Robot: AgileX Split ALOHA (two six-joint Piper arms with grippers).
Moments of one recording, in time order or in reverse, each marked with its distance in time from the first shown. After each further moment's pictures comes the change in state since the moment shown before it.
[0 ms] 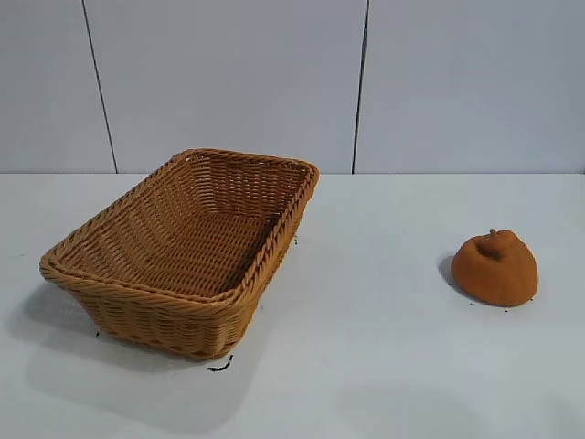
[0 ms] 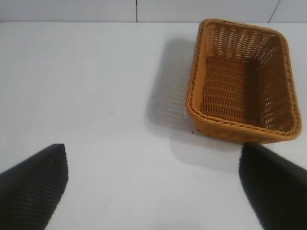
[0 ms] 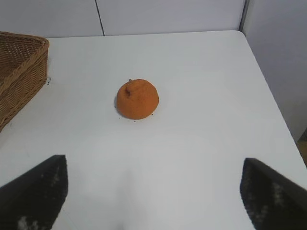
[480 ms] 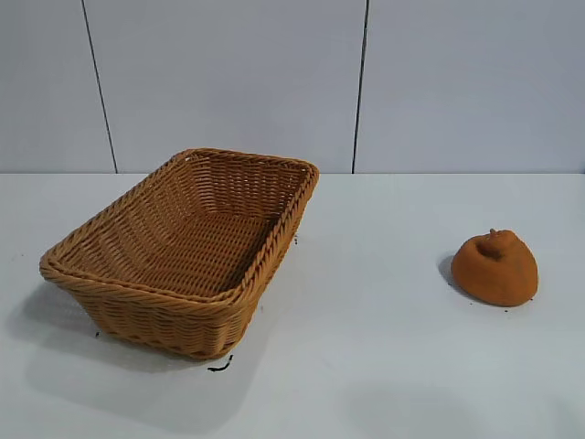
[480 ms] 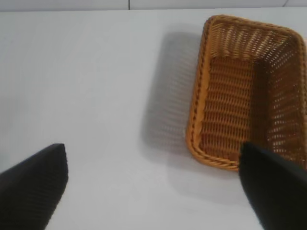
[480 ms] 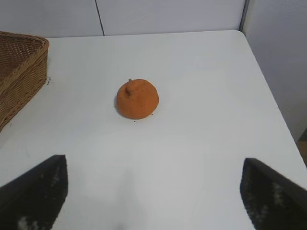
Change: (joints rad) left arm -0.246 0.317 -0.124 -0.014 -0.079 0.041; right arm 0.000 0.000 0.000 0.000 -0.001 0.000
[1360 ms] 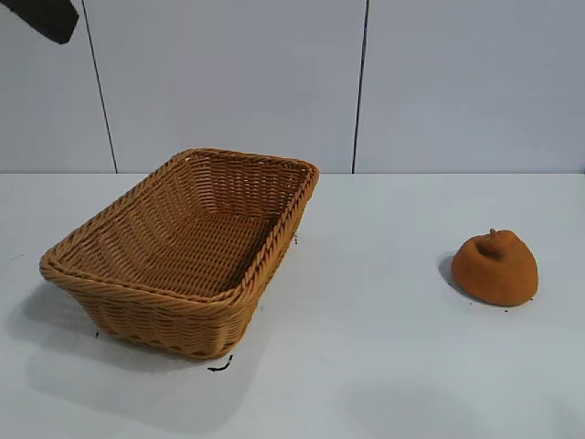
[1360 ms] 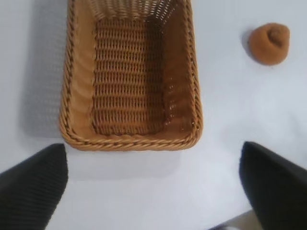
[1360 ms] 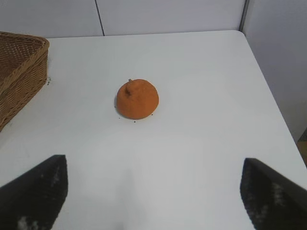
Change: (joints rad) left arm -0.211 0.181 -0.006 0.035 0.057 -0.881; right arm 0.000 0.000 0.000 0.000 0.000 0.000
